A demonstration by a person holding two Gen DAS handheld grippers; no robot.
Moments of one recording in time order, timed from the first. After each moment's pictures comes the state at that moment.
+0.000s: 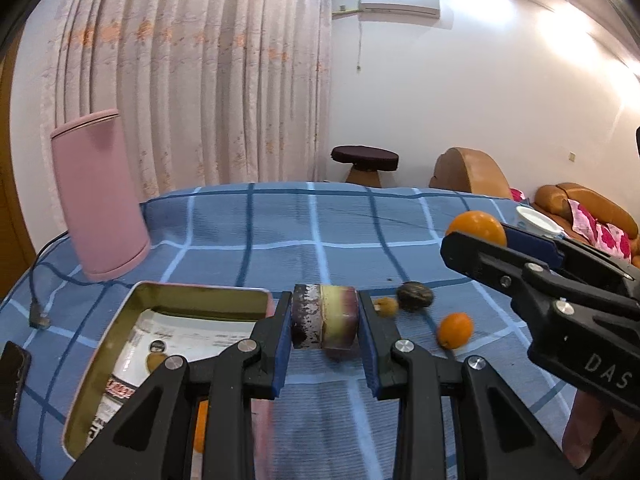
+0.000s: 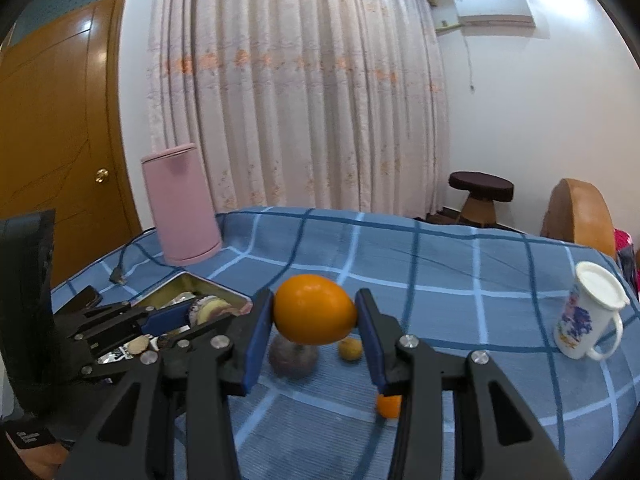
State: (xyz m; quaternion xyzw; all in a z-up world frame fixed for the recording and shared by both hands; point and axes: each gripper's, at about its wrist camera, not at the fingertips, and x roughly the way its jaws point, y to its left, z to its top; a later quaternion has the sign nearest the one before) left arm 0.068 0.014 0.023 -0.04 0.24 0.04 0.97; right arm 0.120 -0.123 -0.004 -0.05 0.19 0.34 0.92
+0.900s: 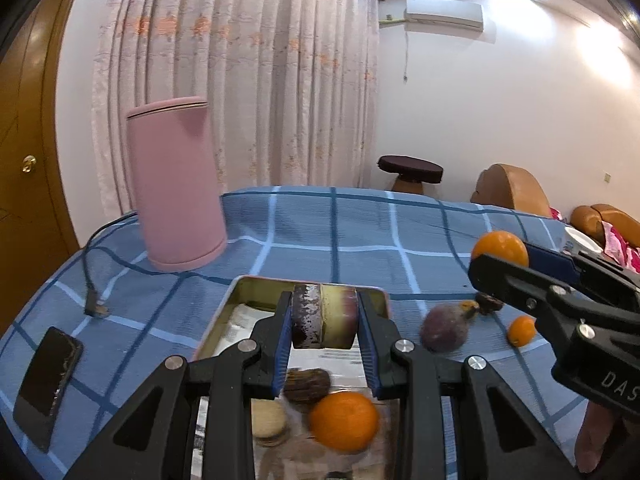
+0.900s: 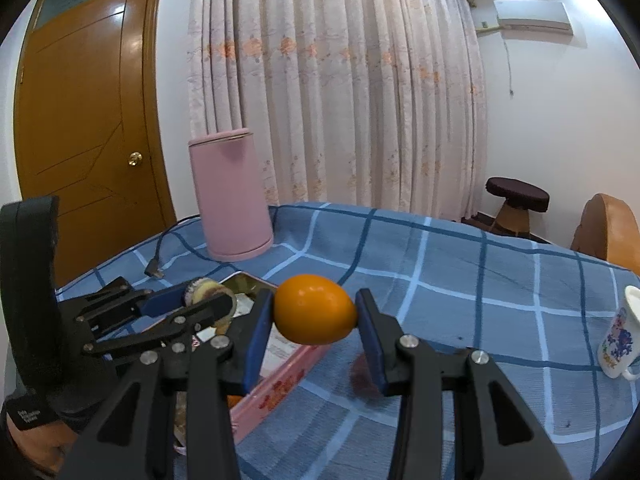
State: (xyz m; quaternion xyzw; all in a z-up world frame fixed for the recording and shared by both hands) left arm 0.037 0.091 0.022 -0.06 0.23 0.12 0.96; right arm 0.102 -0.053 -0.007 -0.07 0.19 0.39 0.90
